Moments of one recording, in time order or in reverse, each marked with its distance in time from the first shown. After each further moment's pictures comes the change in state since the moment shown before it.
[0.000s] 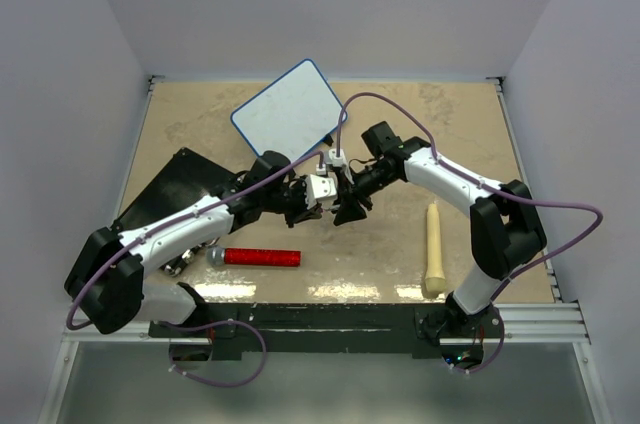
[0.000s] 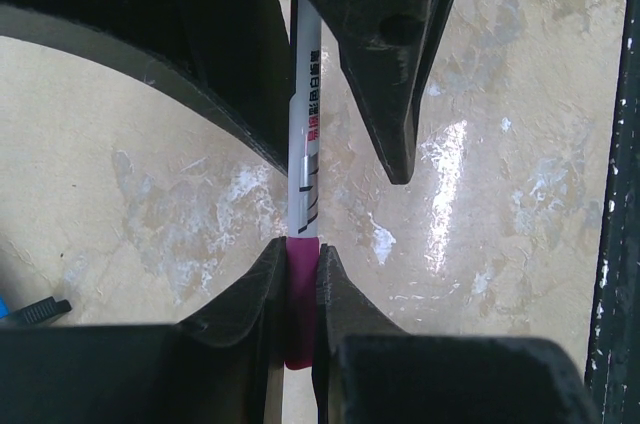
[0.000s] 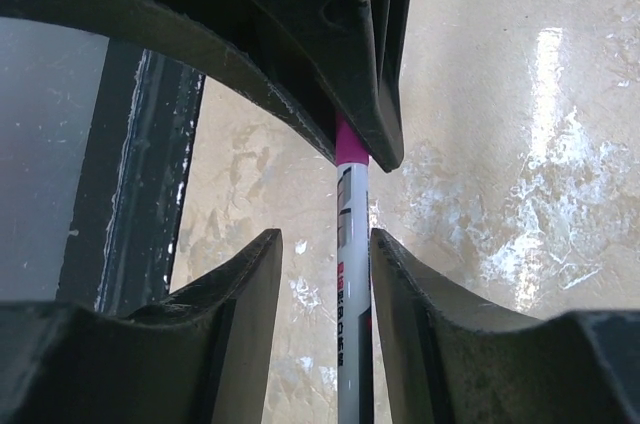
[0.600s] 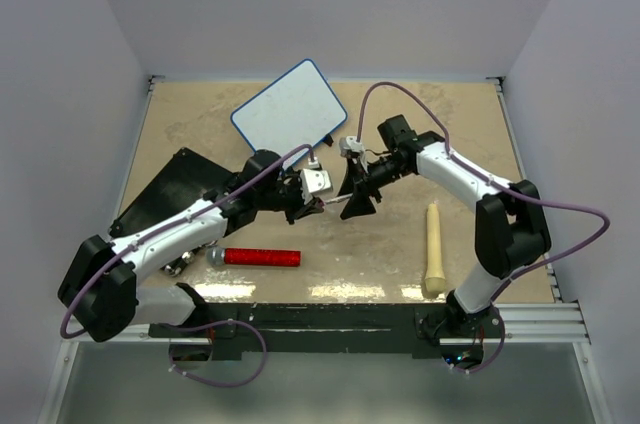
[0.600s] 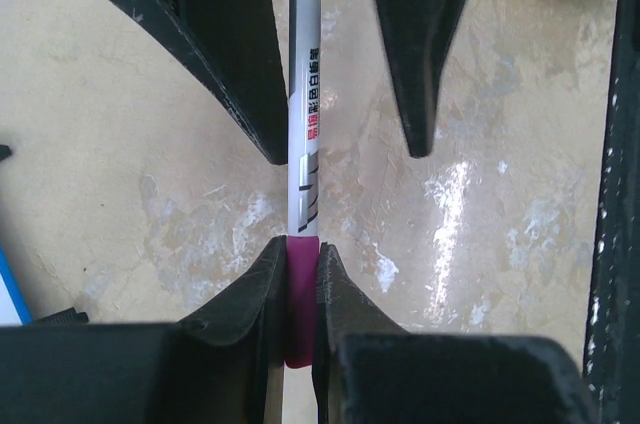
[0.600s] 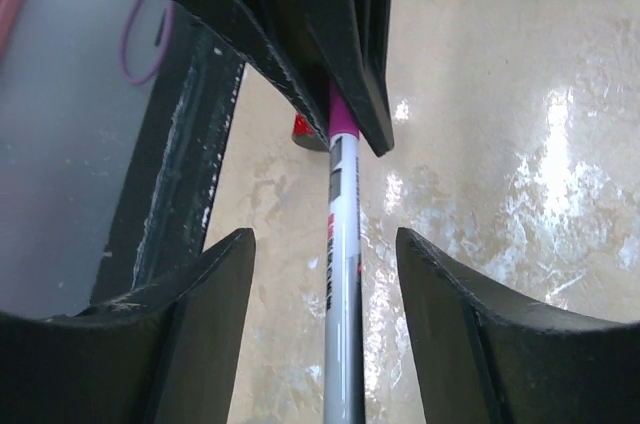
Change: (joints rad) left arm 0.013 -0.050 -0.029 0.090 0.015 -0.064; right arm -0.102 -0.006 0.009 -0.038 -0.153 -0.039
